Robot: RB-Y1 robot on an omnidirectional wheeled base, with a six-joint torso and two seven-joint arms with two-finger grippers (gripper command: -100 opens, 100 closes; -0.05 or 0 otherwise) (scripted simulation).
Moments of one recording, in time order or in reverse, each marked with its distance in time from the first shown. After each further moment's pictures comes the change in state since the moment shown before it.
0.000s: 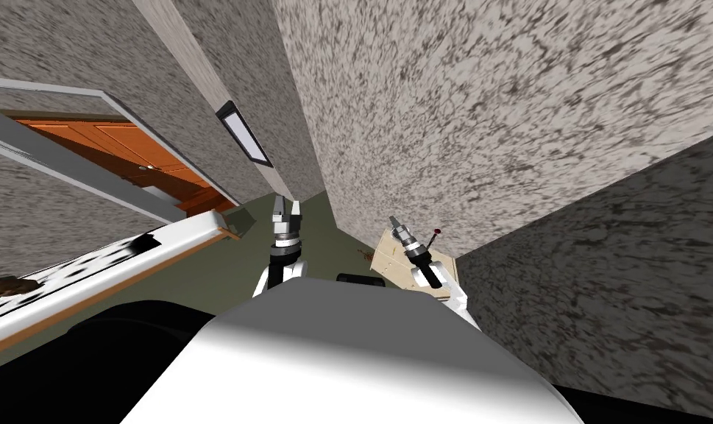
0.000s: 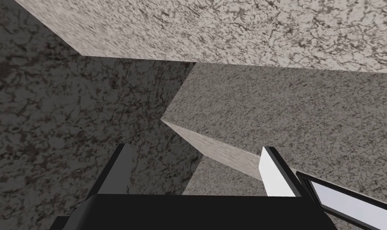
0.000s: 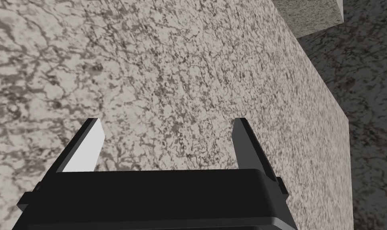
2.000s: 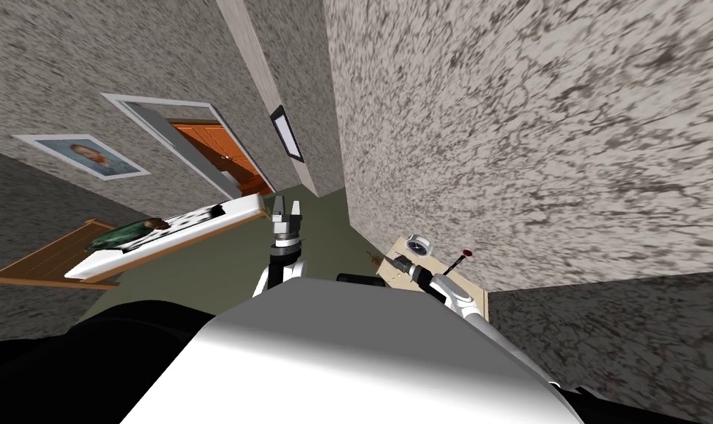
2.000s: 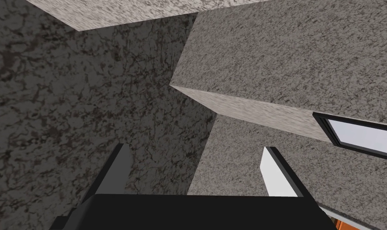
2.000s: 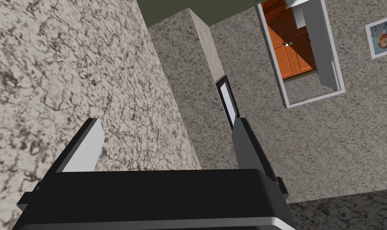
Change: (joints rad) left arm 0.000 0.000 0.000 0.000 0.000 0.000 0.000; right arm -0.068 -0.264 0.235 0.490 0.472 -0.065 0.049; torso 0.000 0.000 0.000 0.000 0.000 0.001
